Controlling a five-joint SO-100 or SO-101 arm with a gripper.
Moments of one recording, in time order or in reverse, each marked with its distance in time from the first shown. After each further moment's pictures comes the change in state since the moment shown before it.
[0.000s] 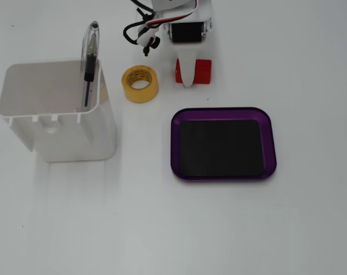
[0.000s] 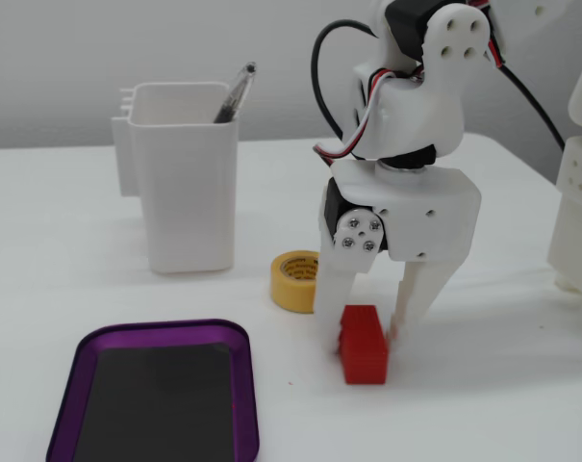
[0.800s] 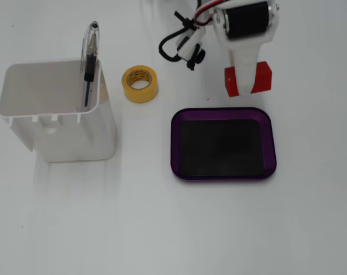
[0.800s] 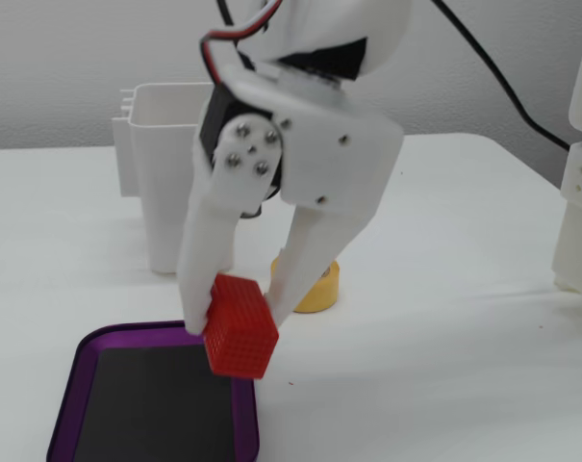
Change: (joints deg) arm -9.5 -14.6 -38.1 7.7 0.1
